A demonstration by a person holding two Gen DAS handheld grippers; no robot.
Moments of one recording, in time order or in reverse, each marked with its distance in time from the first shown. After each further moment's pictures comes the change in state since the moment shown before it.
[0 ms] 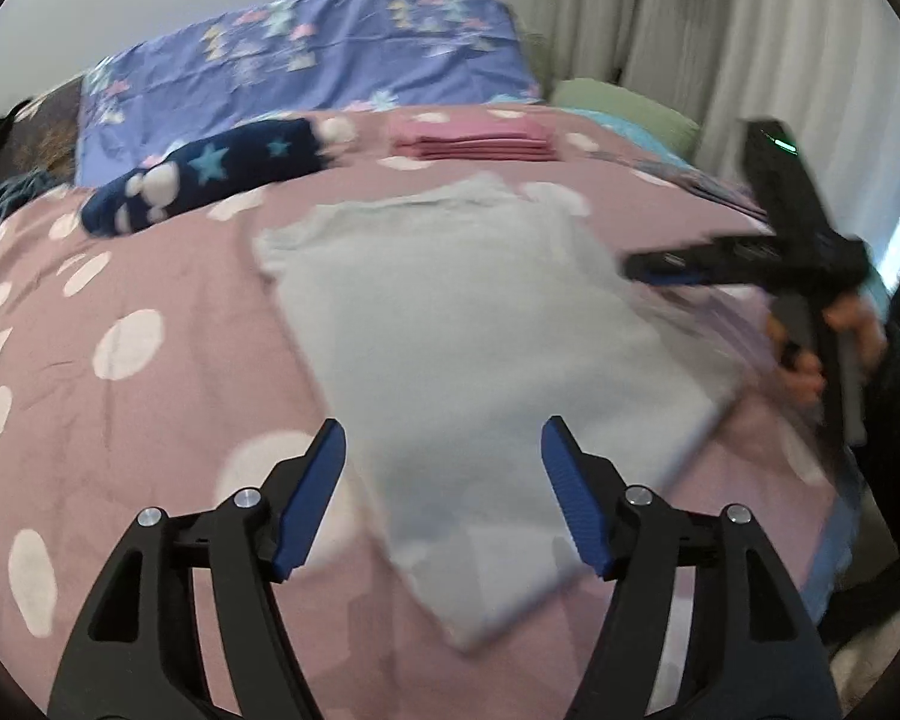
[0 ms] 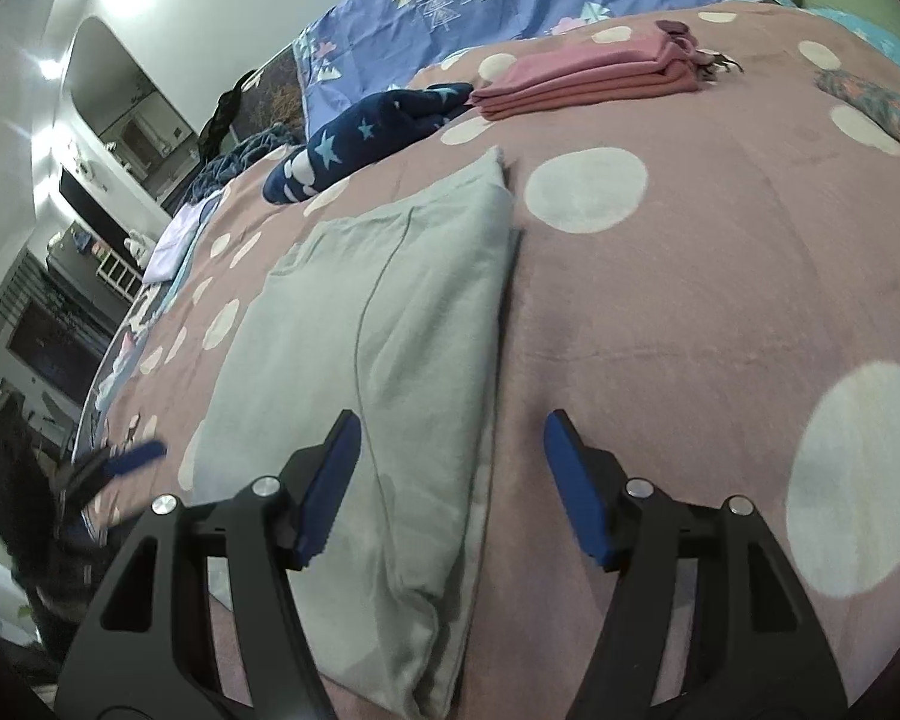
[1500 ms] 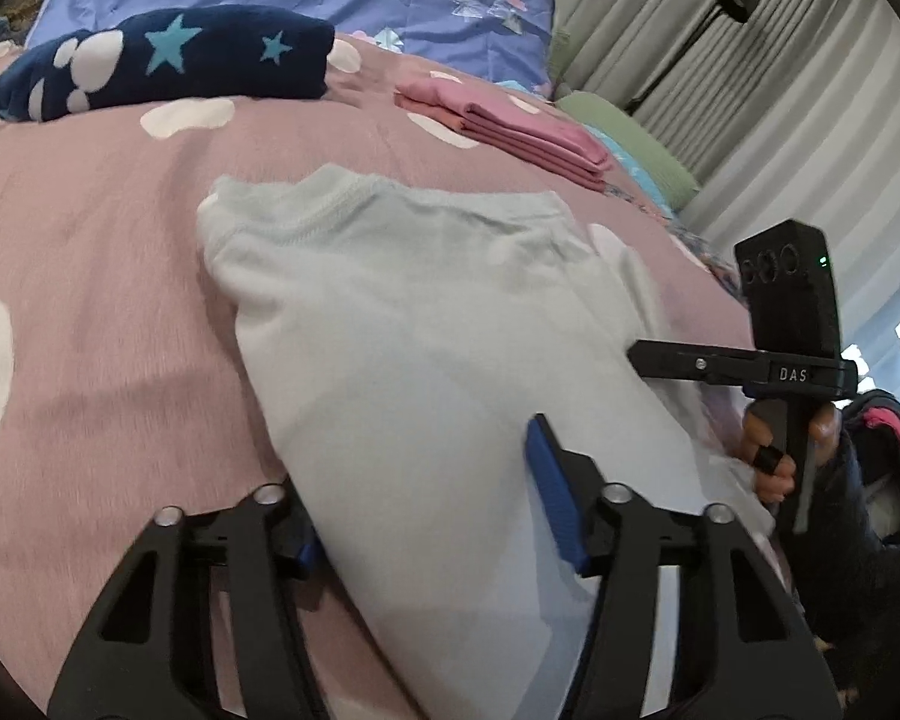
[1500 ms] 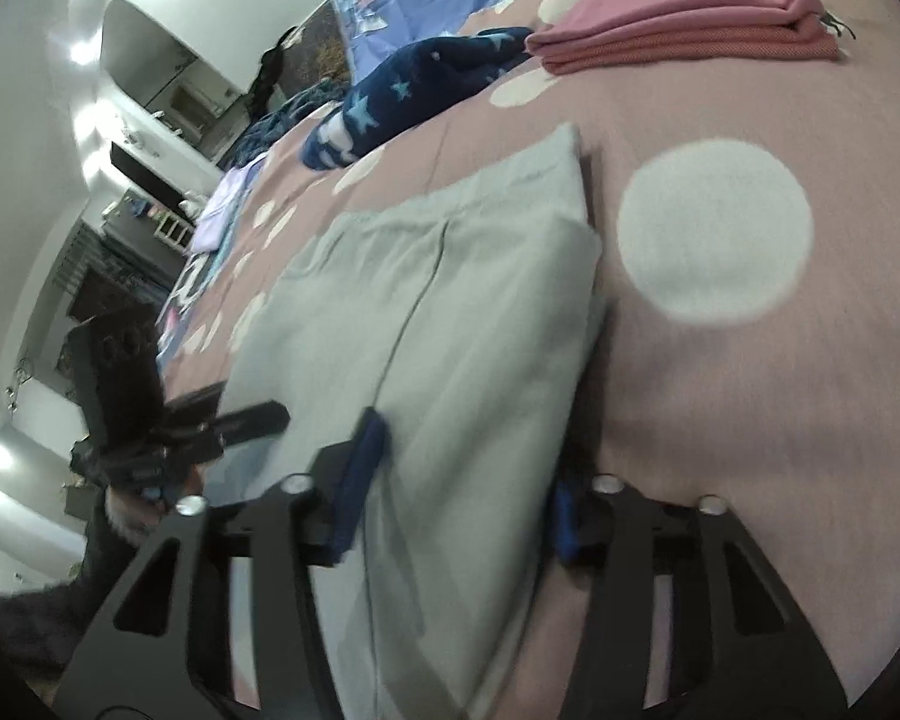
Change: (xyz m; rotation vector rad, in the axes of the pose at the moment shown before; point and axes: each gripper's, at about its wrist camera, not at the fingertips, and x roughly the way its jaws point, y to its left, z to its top) left arm 0.115 0.071 0.057 -0.228 0.089 -0.268; right arm 0.071 -0.003 0.050 0.003 0.142 0.165
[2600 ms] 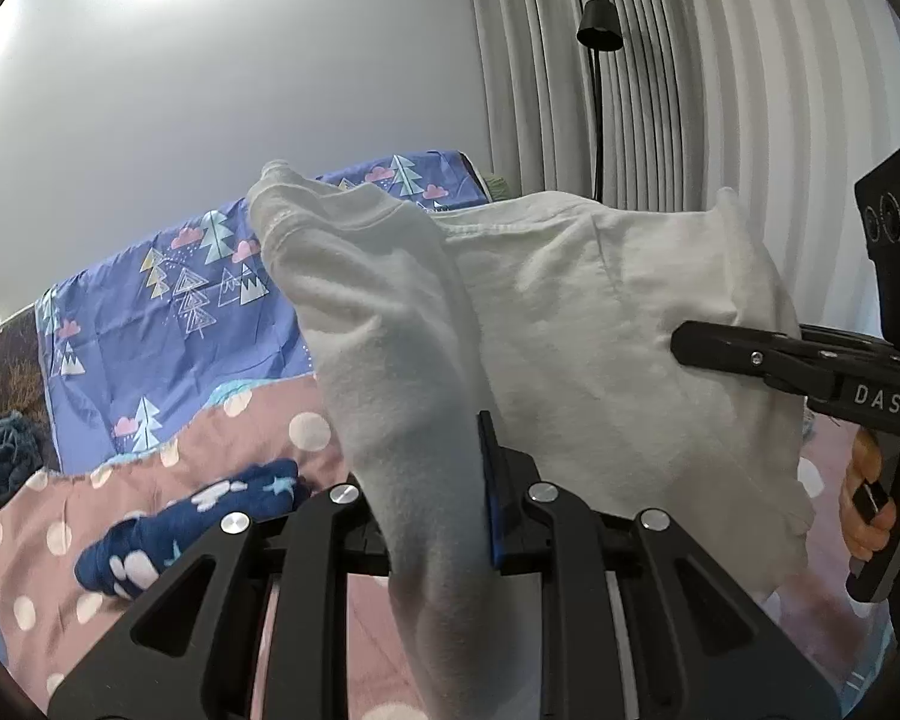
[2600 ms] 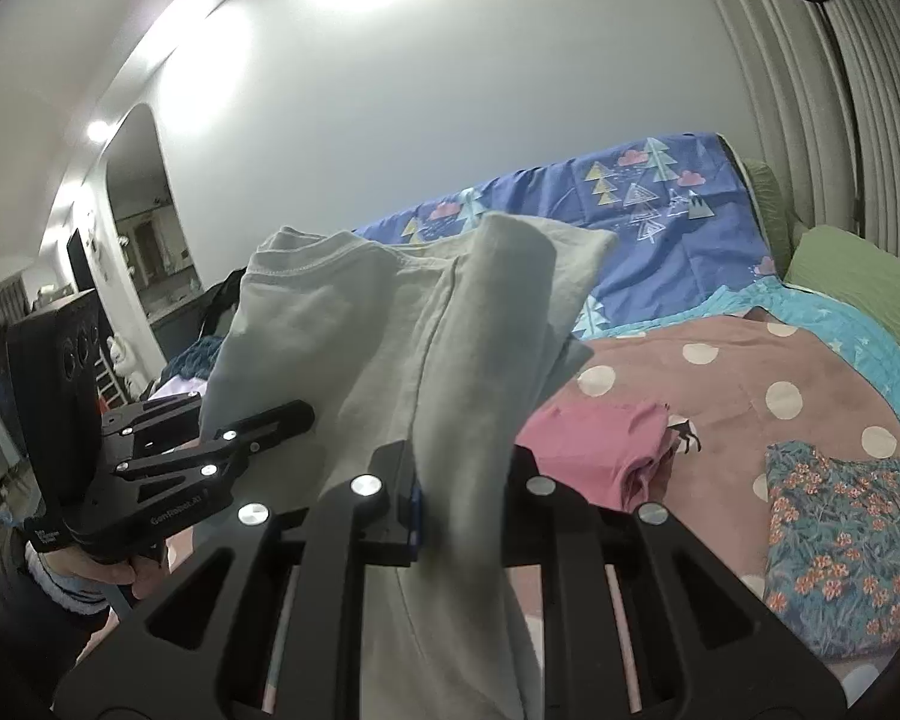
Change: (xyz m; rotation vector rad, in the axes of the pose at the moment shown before) left arm -0.070 -0.192 0.206 0.512 -0.382 0.245; right arm -0.213 0.081 0.117 -0.188 -0.649 -0.272
